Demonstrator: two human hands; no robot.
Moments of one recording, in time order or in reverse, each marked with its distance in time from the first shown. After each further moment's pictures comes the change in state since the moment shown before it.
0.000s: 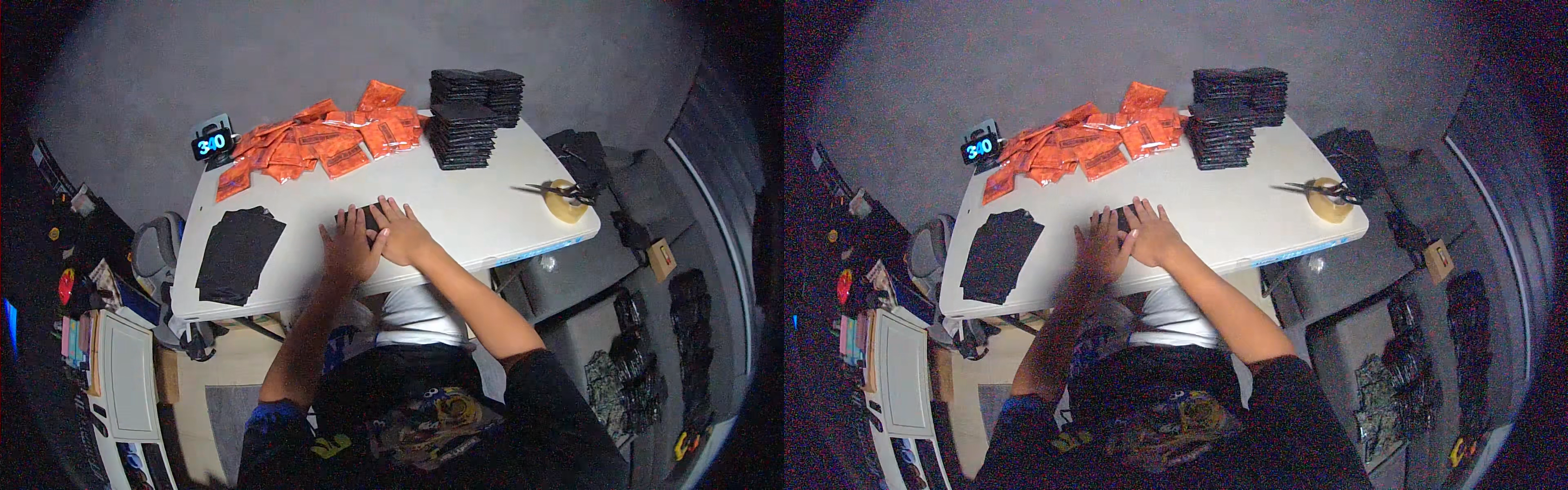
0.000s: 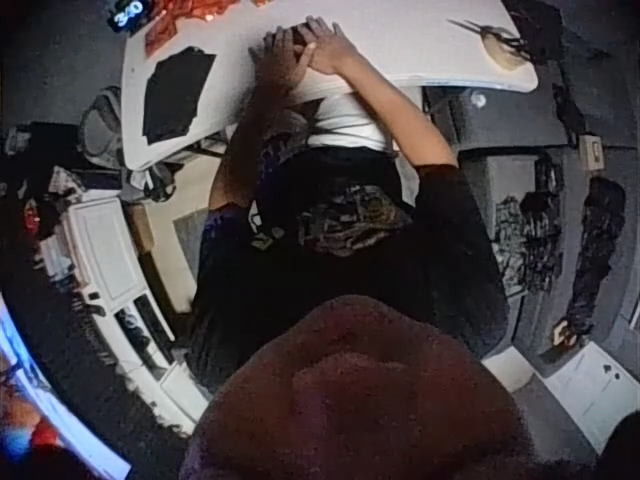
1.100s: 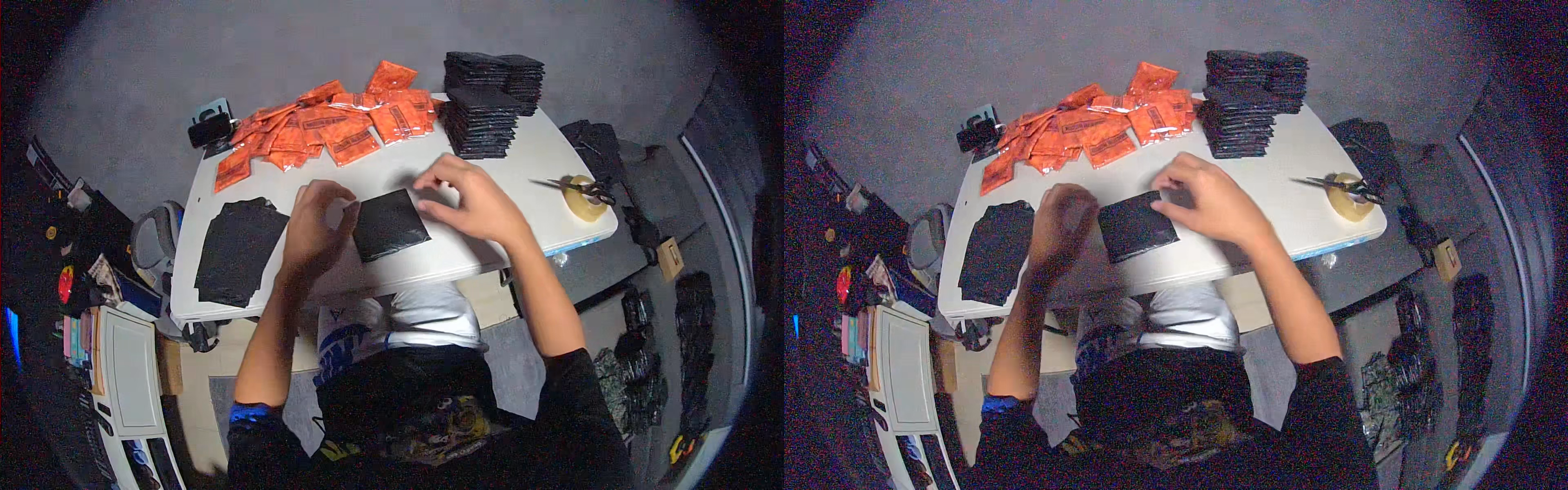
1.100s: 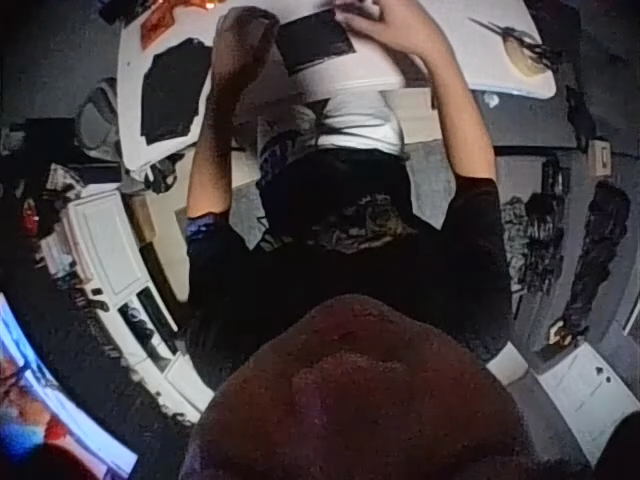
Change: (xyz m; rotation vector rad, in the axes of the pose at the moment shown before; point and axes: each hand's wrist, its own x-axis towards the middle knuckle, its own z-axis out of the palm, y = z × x) left_hand 0.015 -0.029 -0.127 -0.564 0.177 0.098; right_hand -0.052 0.022 -0.138 0.459 0.381 -0.290
